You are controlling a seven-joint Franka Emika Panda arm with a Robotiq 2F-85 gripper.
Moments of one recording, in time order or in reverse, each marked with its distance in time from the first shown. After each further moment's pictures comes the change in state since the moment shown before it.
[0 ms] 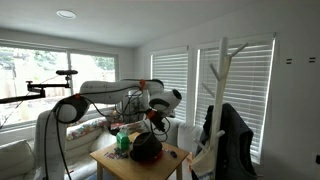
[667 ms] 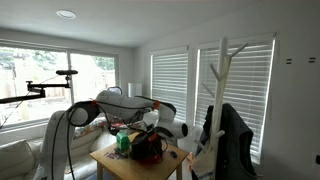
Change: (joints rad) arm -0.046 0.158 -0.036 -0.156 0.269 -0.090 -0.202
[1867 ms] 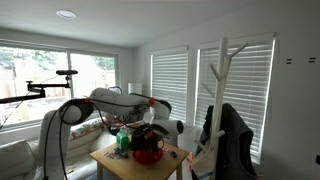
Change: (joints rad) arm 0.047 -0.085 -0.021 -0.084 -0.005 0.038 -0.001
